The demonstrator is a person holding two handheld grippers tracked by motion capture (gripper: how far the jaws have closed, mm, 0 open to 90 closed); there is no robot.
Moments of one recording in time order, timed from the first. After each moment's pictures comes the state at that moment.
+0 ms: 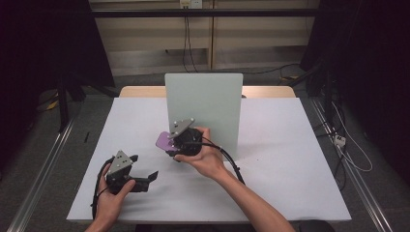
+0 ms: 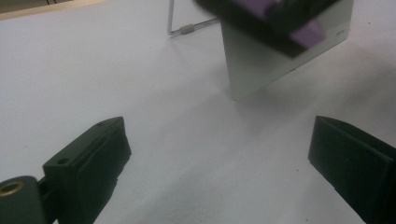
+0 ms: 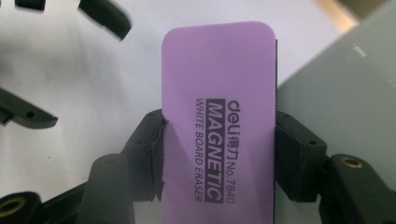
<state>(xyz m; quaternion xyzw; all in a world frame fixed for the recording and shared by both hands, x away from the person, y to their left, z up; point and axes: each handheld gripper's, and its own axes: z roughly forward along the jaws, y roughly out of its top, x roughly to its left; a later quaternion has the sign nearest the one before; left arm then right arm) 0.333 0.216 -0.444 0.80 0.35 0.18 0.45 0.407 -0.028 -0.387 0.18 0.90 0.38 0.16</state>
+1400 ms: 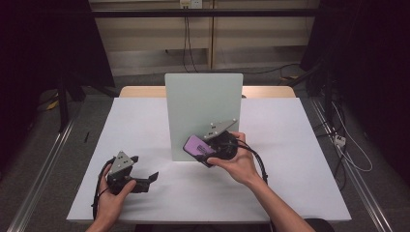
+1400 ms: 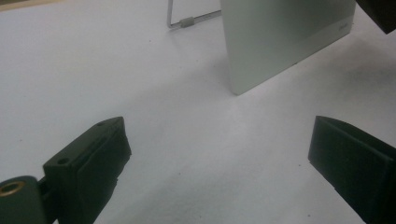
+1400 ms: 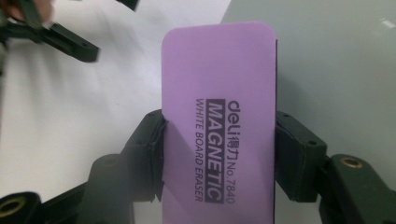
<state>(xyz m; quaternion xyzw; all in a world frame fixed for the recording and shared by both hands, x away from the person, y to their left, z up) 0.334 0.217 -0.448 0.80 0.36 0.17 0.45 0.382 -0.116 -0.388 0.23 0.88 0.40 0.08</state>
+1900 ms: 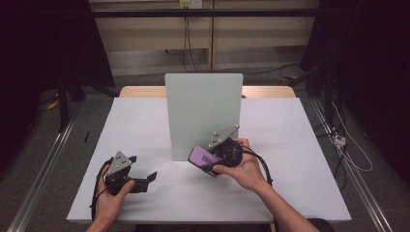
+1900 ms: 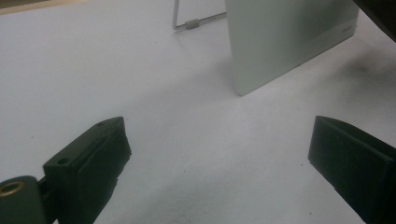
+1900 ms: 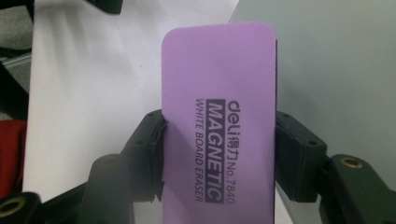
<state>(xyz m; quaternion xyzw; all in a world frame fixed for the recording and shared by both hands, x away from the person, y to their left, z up) 0.332 0.218 -0.445 0.80 0.36 0.18 0.45 0.367 -0.126 -0.400 0.20 0.90 0.37 0.05</state>
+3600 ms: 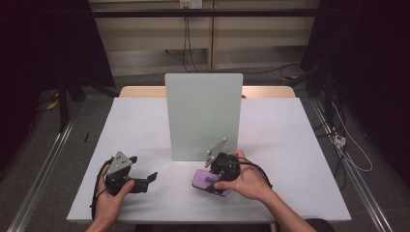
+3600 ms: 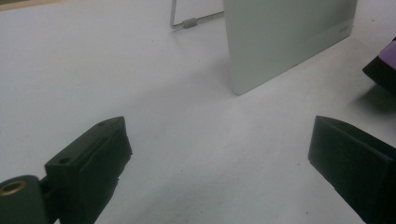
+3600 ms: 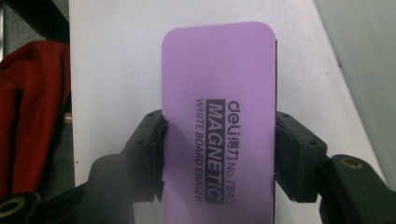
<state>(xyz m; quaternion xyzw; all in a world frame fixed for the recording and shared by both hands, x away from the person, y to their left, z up) 0.332 0.217 -0.446 0.80 0.36 0.17 0.45 0.345 -0.113 -0.421 0.16 0.95 0.27 -0.03</state>
